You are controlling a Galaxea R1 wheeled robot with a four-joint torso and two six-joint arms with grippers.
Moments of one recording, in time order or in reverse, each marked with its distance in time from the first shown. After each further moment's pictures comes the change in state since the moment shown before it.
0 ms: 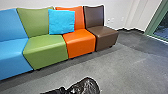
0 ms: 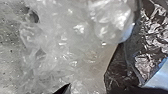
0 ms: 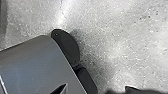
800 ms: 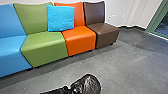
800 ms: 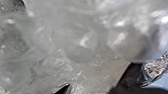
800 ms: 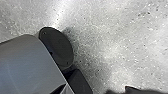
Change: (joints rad) left arm -0.011 0.047 -0.001 -0.001 -0.003 0.002; right arm 0.000 0.012 -0.025 0.000 -0.001 0.000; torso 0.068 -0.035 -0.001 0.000
